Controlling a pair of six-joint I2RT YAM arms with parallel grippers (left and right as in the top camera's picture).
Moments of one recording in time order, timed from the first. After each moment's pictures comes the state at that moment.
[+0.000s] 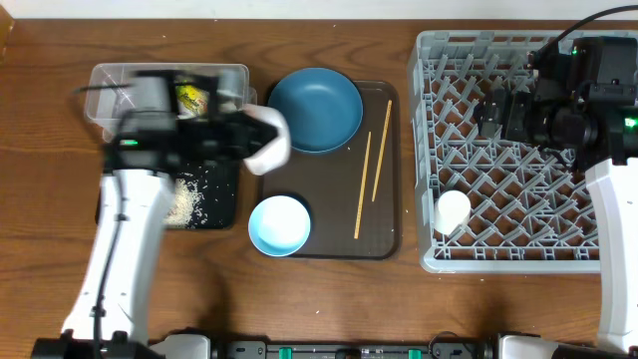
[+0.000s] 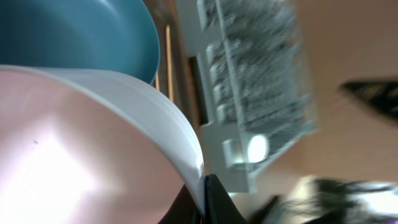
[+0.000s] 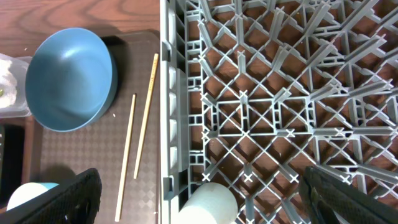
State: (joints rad) left arm -0.11 1.42 1.23 -0.73 0.74 -0.30; right arm -0.05 1.47 1.56 -1.08 -0.21 0.12
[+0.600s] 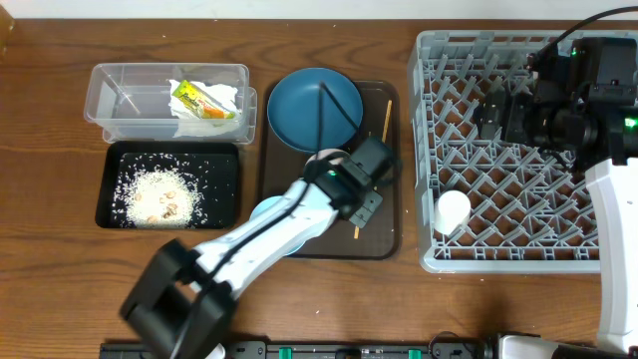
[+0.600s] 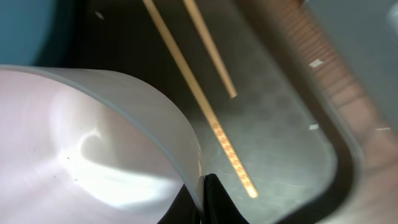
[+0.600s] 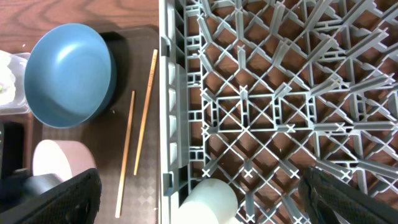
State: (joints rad) left arm -0.79 1.74 1.23 -0.71 -0.08 -0.13; right arm -0.05 1.47 1.56 -1.09 -0.21 0.12
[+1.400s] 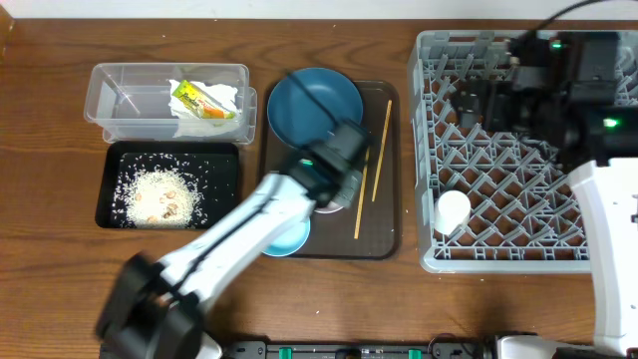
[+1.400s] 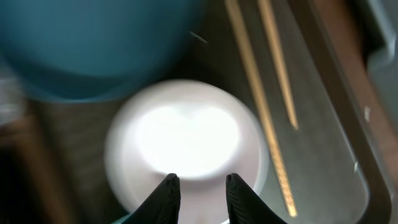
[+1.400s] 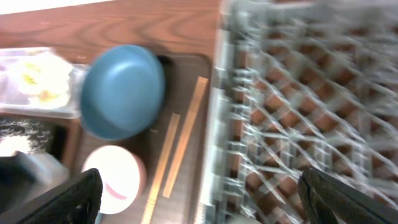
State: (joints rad) left arm -0.68 1.63 1.23 -0.72 -0.16 -0.23; right arm 0.06 1.47 1.55 -0.94 -0.29 0.15
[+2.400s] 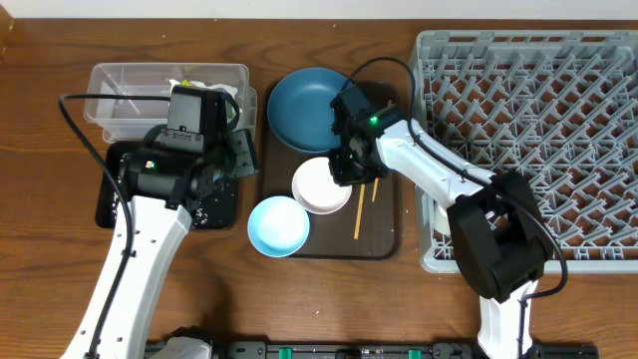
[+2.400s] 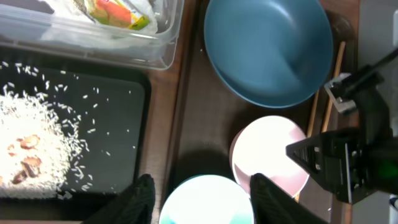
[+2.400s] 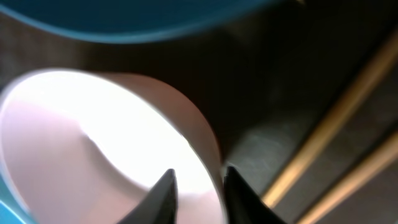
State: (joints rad) left arm -0.19 1.31 1.24 -0.92 0.05 -0.37; right arm 0.56 2.08 1.53 -0.85 -0.22 0.39
